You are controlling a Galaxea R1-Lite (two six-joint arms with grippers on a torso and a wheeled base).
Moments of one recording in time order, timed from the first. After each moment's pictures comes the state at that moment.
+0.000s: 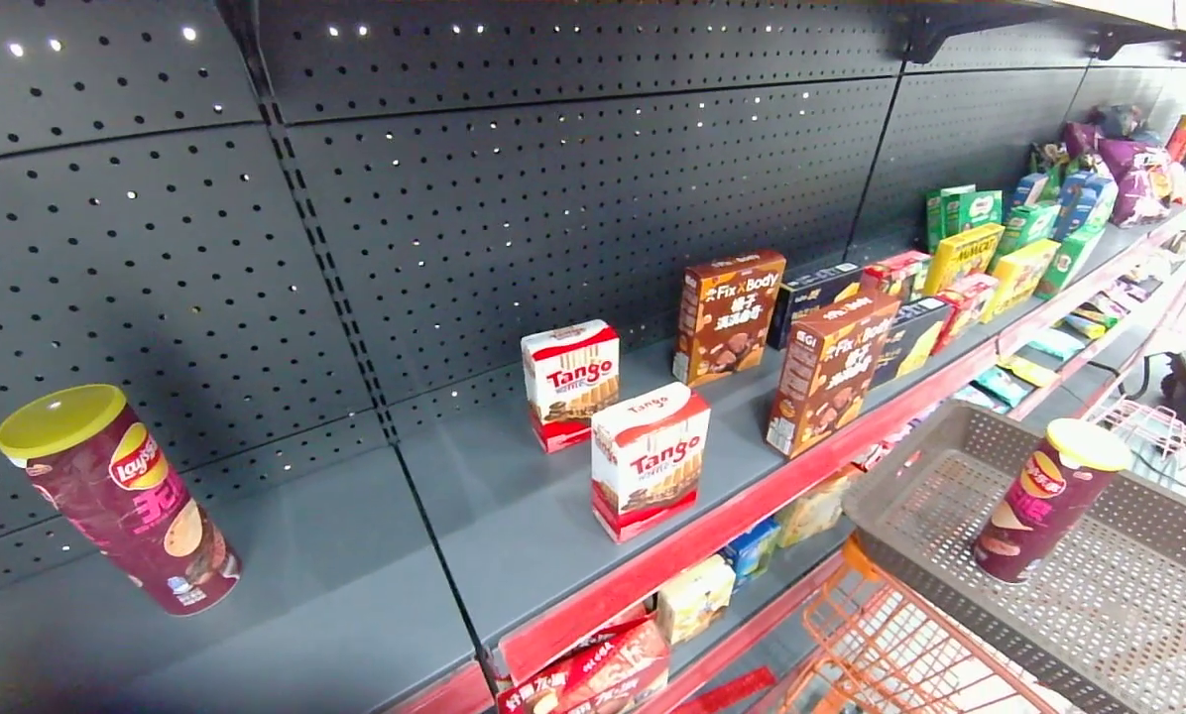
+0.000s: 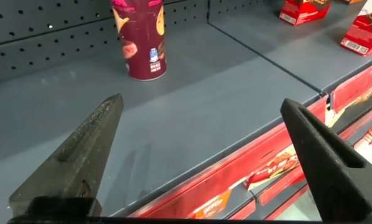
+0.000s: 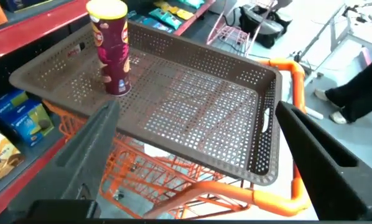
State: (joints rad) left arm 0.00 0.01 0.00 0.00 0.01 -0.01; right arm -0.45 0.16 -0.36 0.28 -0.14 -0.10
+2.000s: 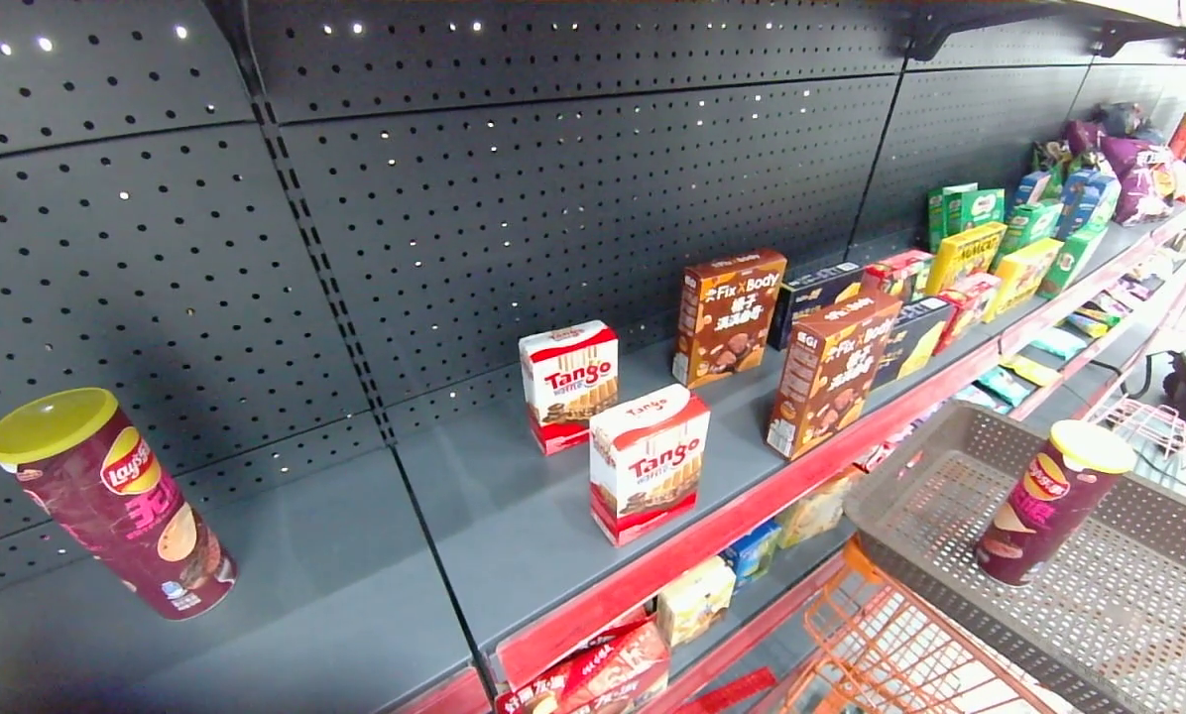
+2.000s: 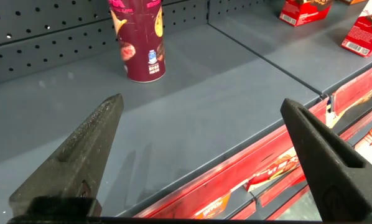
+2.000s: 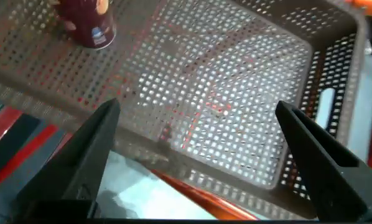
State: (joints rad) left arm 0.00 0.01 0.00 0.00 0.01 -0.01; right arm -0.41 1.19 -0.20 -0.48 -0.20 -0.09
